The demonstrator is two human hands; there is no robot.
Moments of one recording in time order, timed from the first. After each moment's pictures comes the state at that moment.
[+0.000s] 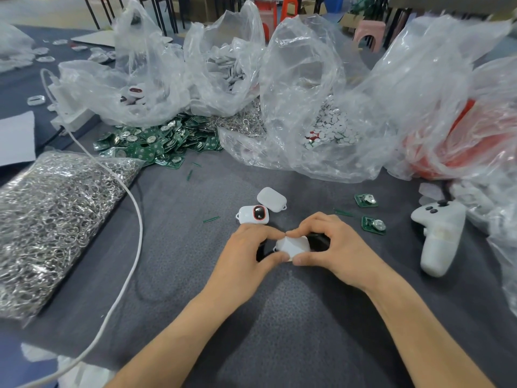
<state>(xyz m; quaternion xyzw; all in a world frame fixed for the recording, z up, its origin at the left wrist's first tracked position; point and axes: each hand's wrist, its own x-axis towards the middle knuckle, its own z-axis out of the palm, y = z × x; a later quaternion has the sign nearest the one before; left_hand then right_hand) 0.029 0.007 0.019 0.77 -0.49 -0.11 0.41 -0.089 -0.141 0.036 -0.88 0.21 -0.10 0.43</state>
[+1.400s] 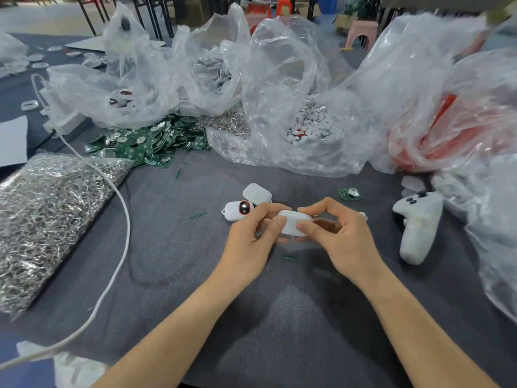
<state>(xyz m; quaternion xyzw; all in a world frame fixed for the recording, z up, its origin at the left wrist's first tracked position) 0.006 -0.026 0.017 0.61 -0.38 -0.25 0.65 -0.109 -0.139 0.037 -0.71 0.21 -0.28 0.62</state>
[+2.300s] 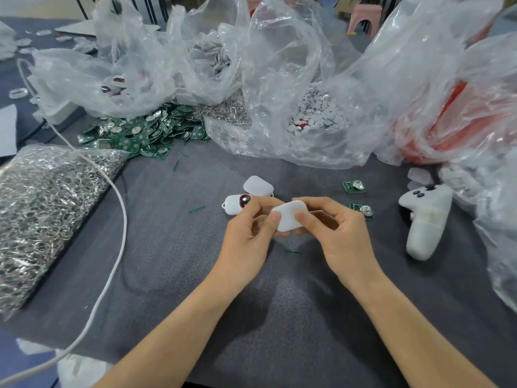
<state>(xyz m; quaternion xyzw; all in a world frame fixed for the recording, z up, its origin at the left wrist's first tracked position) 0.007 -0.020 0.014 0.60 -0.37 -0.25 0.67 -0.100 -0.123 0.036 -0.67 0.22 -0.31 0.64</state>
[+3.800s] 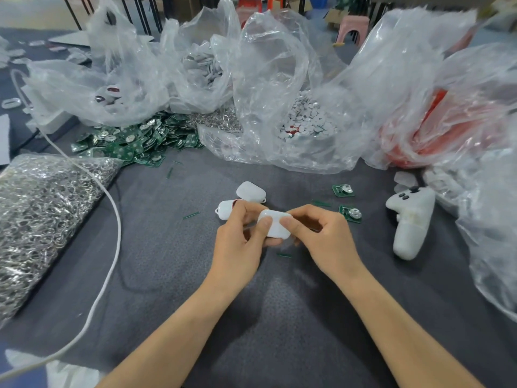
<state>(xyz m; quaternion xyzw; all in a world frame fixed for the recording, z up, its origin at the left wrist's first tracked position) 0.004 -0.021 0.012 0.63 -0.32 -0.20 0.68 -0.097 -0.130 0.031 -0.75 0.25 -0.28 0.55</state>
